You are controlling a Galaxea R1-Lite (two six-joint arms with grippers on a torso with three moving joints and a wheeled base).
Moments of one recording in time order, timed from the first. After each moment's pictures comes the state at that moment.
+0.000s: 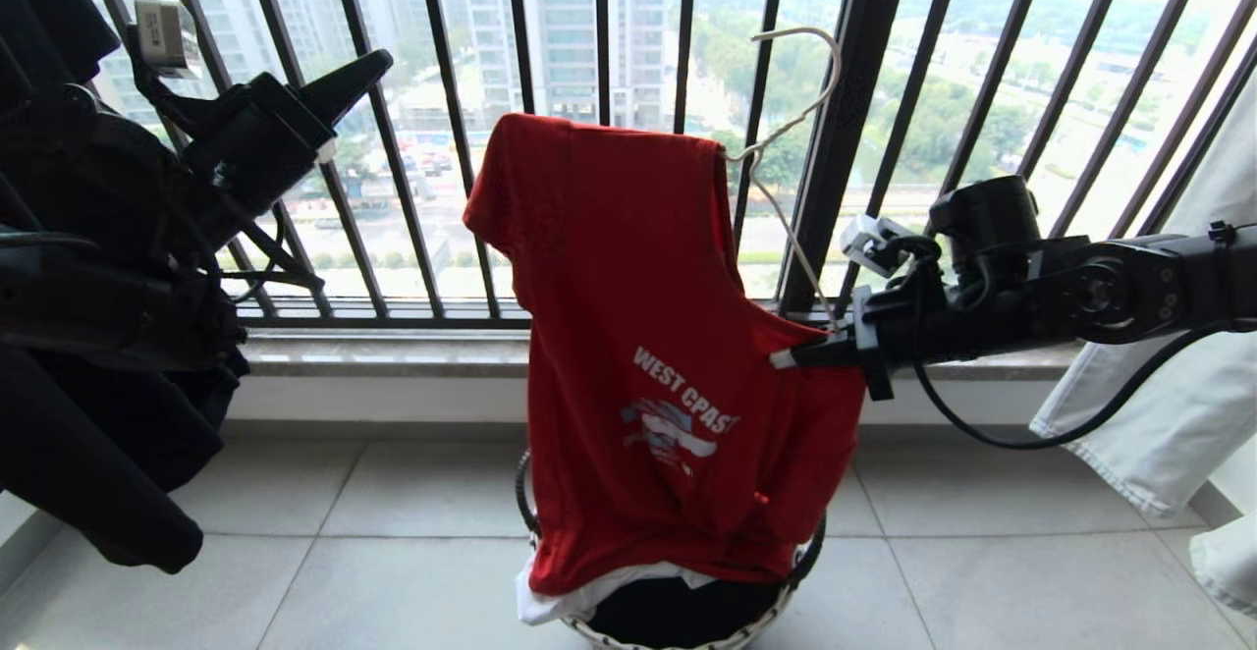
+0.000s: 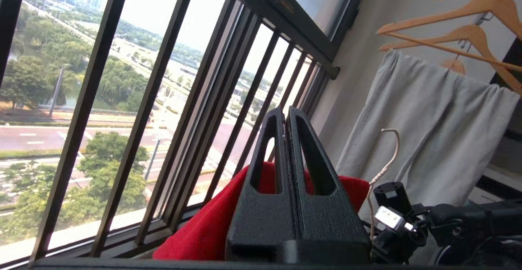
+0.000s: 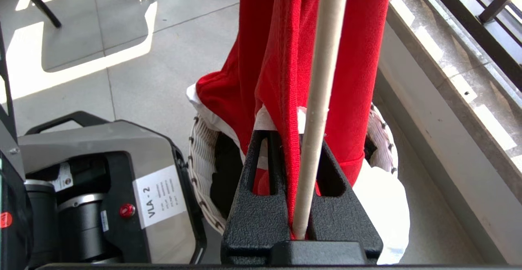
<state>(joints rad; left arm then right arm) 0.01 1.97 -1.31 -1.52 -0.72 -0.94 0.18 1.92 -1.38 0.10 0.87 -0.58</state>
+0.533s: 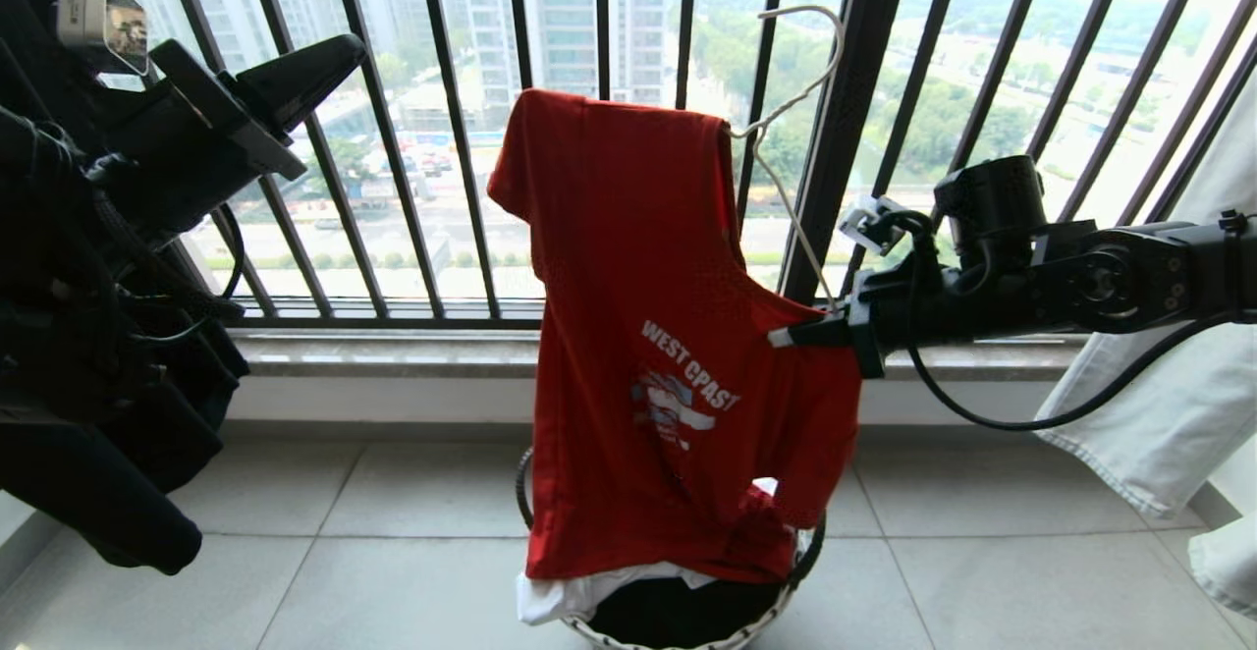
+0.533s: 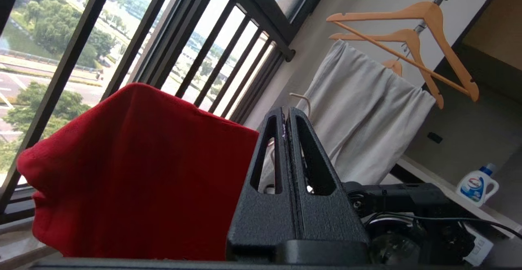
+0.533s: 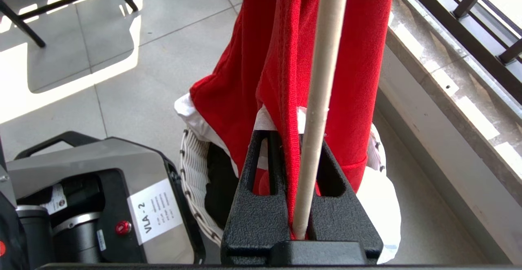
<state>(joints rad) 0.00 1.74 -1.05 -1.52 -0.79 -1.13 0.19 1.92 -1.42 0.07 0.81 -0.48</state>
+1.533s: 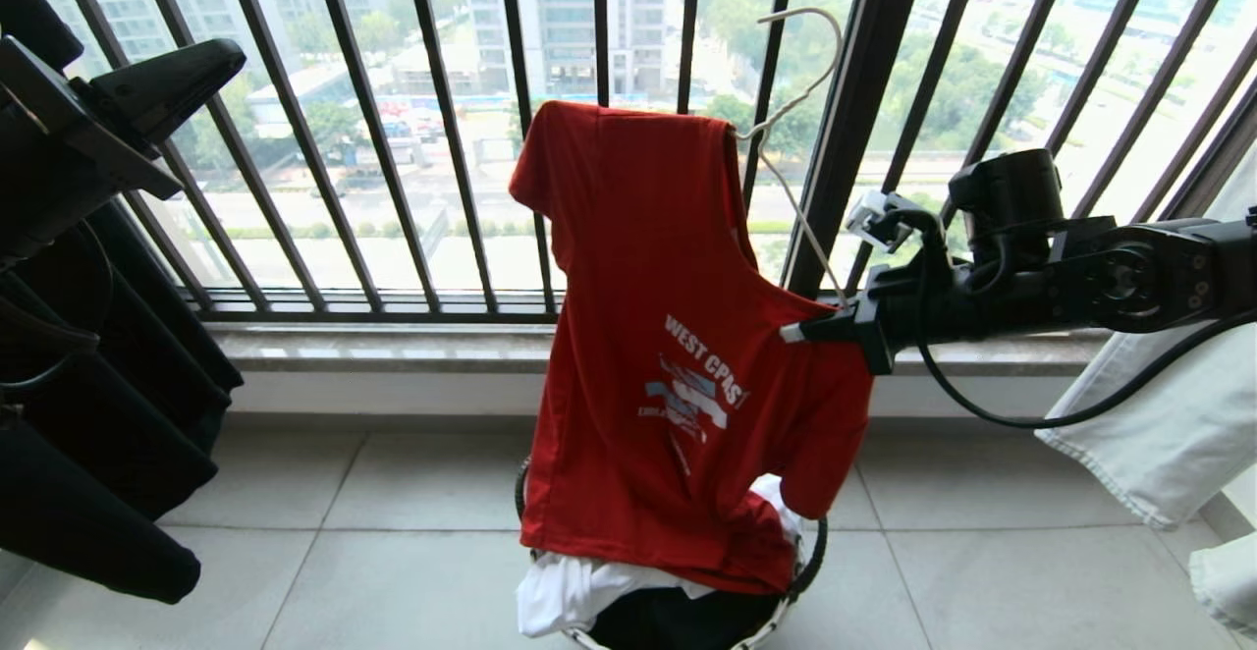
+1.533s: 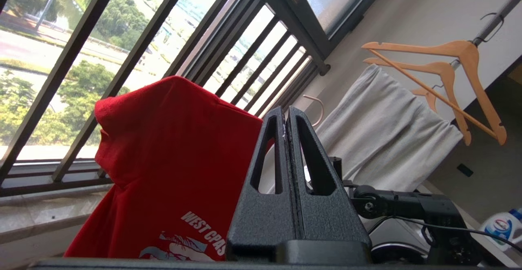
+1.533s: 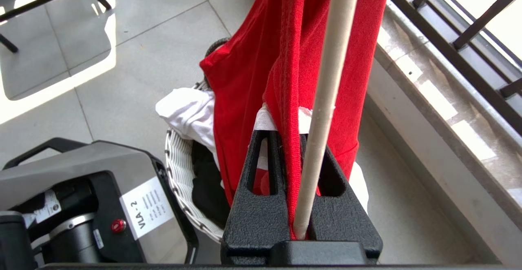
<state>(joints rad) 0.20 1.60 -0.90 -1.52 -0.86 -1.23 0.19 1.88 -1.39 0.06 0.72 -0.48</state>
